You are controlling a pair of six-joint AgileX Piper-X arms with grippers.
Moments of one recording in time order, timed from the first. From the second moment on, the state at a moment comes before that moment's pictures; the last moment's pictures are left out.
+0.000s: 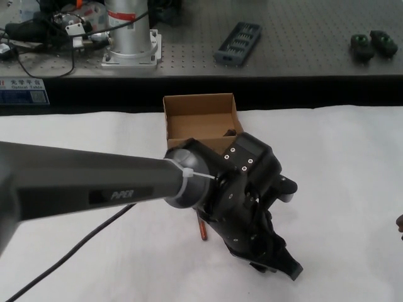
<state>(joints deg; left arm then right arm) -46.9 115.4 -75.2 20.7 13.9 1.5 36.4 46.7 -52.7 69.2 -2.8 -15.2</state>
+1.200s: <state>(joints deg) -40.7 96.1 -66.1 27.4 14.1 -0.6 36.4 54.9 -52.7 55.6 -7.9 -10.2</state>
